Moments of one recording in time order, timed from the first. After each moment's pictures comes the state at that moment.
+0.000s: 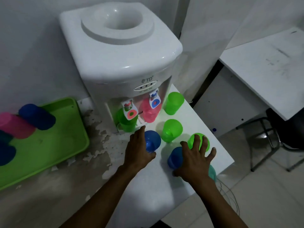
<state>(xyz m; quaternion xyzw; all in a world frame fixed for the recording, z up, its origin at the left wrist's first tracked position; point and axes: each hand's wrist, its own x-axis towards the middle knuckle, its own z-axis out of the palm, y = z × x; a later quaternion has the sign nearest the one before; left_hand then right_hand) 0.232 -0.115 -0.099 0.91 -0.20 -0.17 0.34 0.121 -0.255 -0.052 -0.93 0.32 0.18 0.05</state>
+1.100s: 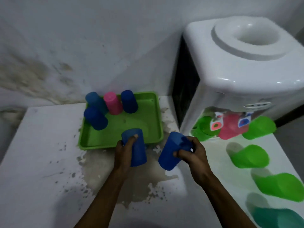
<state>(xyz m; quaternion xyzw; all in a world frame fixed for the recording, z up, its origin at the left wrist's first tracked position) 0.265 0.129 -0.074 0.65 0.31 -0.10 0.69 0.233 -0.083 -0.049 -0.65 0.21 0.09 0.72</state>
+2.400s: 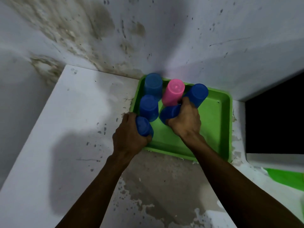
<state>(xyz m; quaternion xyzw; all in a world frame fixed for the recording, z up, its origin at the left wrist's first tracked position) 0.340 0.316 -0.103 0.92 0.20 -0.05 0.34 0.428 0.162 -0.099 -0.95 0.04 0.09 0.29</state>
